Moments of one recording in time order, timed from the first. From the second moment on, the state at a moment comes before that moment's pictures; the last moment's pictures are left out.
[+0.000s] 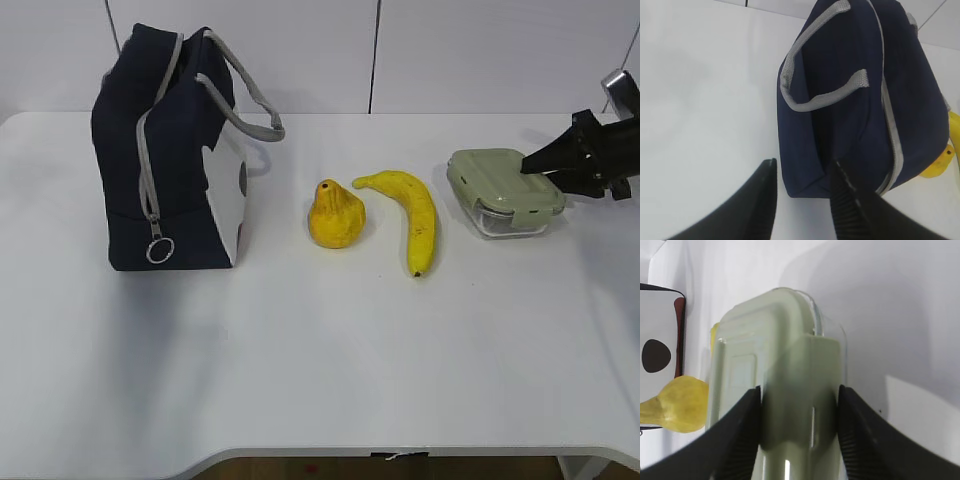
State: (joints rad) left arm -0.03 1.25 -1.08 -0.36 0.59 0.05; right arm -0.36 2.38 -1.85 1.08 1.18 -0.75
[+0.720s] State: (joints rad) left arm -0.03 1.26 -1.08 -0.39 0.53 0.05; right arm -0.36 2.35 -1.95 1.12 1.18 -0.73
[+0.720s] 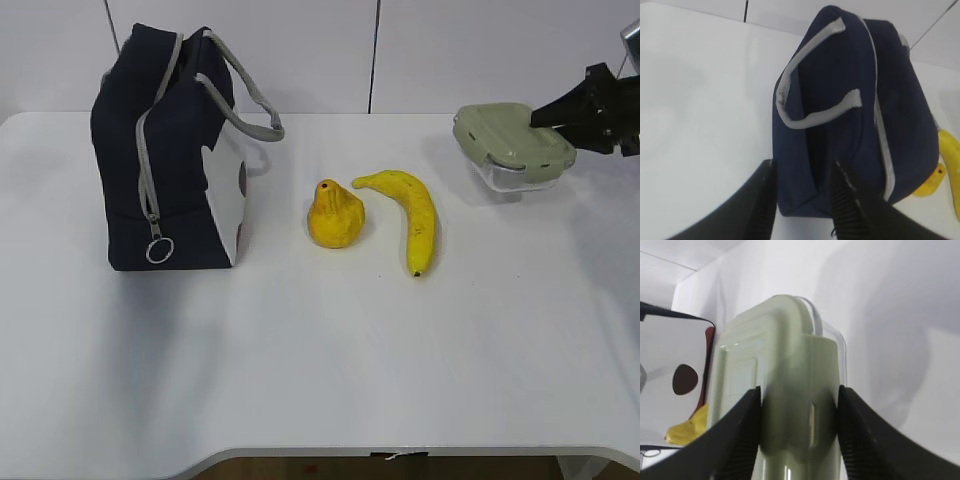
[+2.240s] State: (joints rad) left arm -0.08 1.95 -1.70 -0.77 0.78 0.38; right arm -0.36 2.27 -2.01 1.12 1.20 -0.65
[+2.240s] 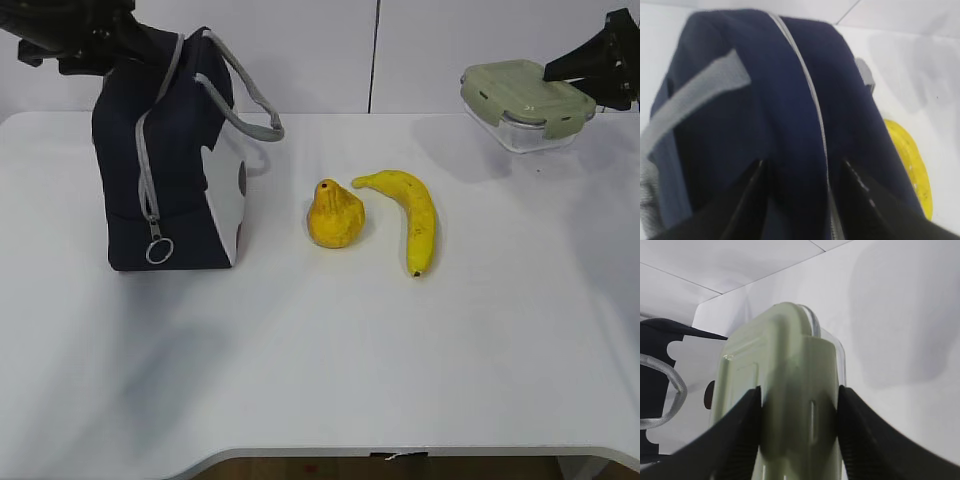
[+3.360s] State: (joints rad) left arm -0.08 1.98 -1.72 -0.86 0.75 0.36; right arm -0.36 2.27 -2.04 1.16 1.20 -0.58
